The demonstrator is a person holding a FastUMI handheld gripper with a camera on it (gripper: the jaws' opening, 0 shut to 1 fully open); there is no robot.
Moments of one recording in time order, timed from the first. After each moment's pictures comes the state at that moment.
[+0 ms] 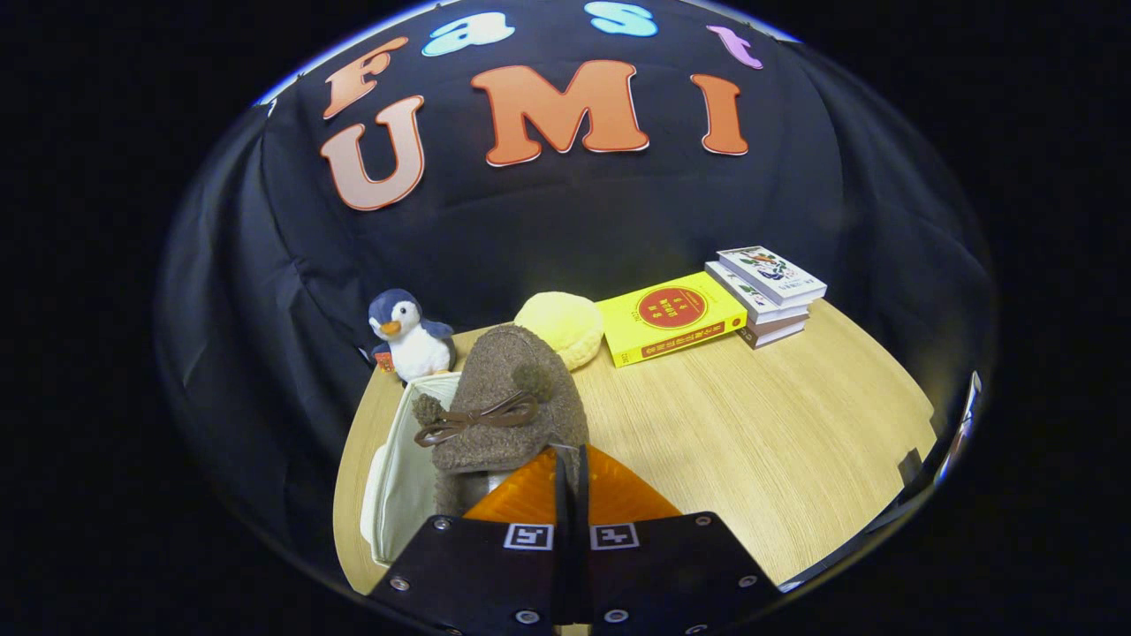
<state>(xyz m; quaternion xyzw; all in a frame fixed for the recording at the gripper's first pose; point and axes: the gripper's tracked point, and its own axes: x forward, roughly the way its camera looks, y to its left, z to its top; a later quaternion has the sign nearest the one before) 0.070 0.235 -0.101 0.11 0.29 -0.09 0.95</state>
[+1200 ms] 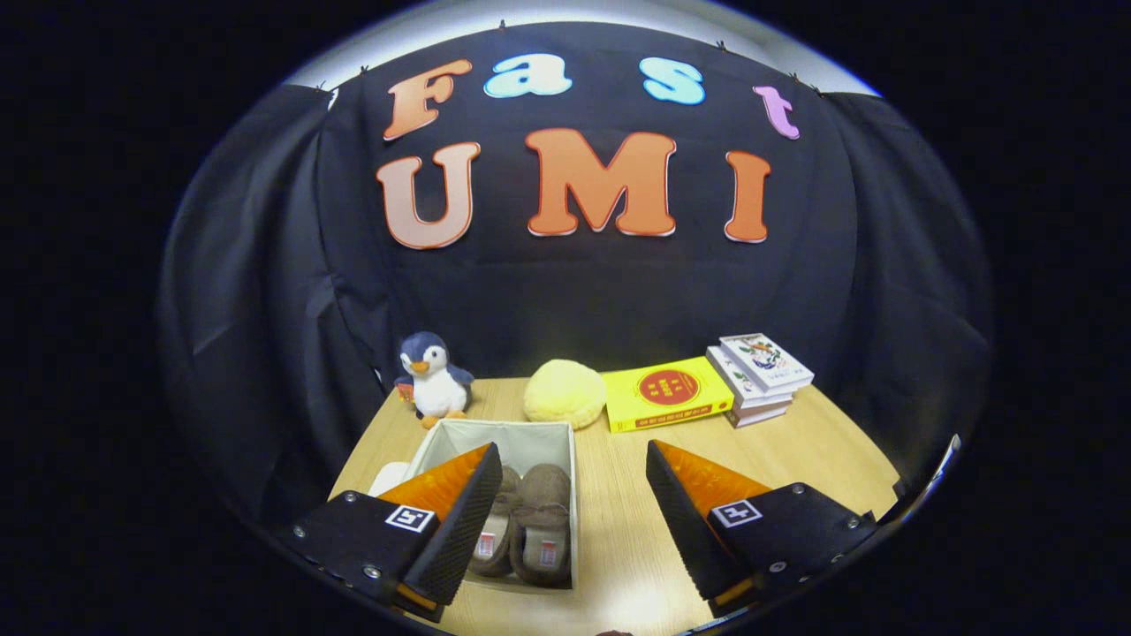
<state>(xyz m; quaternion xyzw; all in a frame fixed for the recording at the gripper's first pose) 0.038 0.219 0.014 0.04 0.16 -0.07 0.98</state>
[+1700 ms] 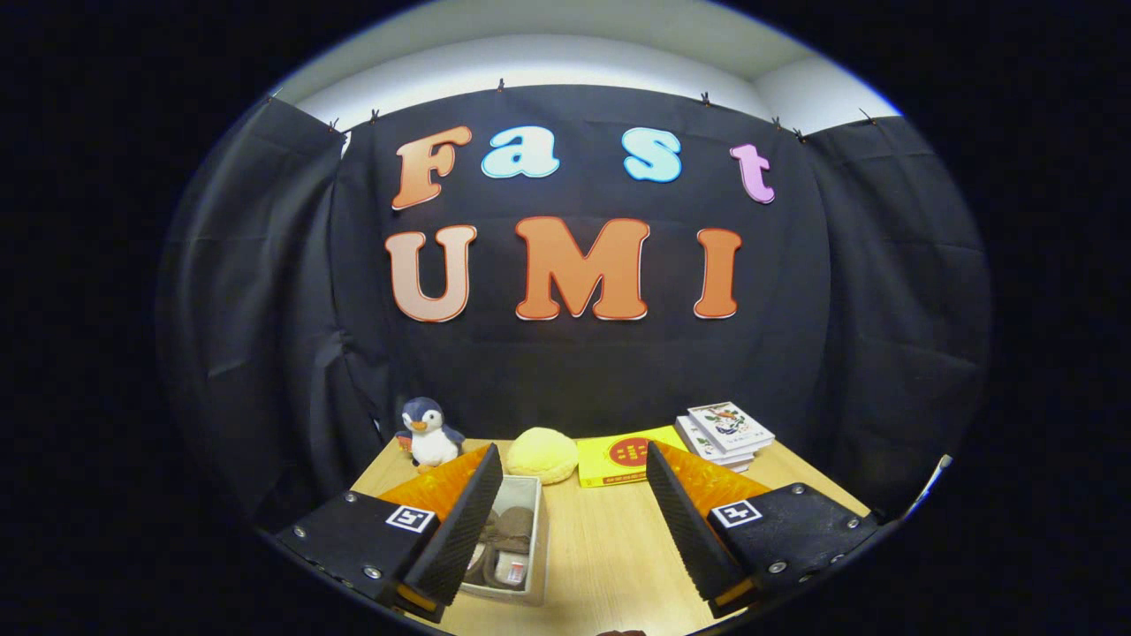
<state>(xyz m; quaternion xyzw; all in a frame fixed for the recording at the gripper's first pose) -0.018 0.162 0.090 0.02 0.05 -0.09 0.99</state>
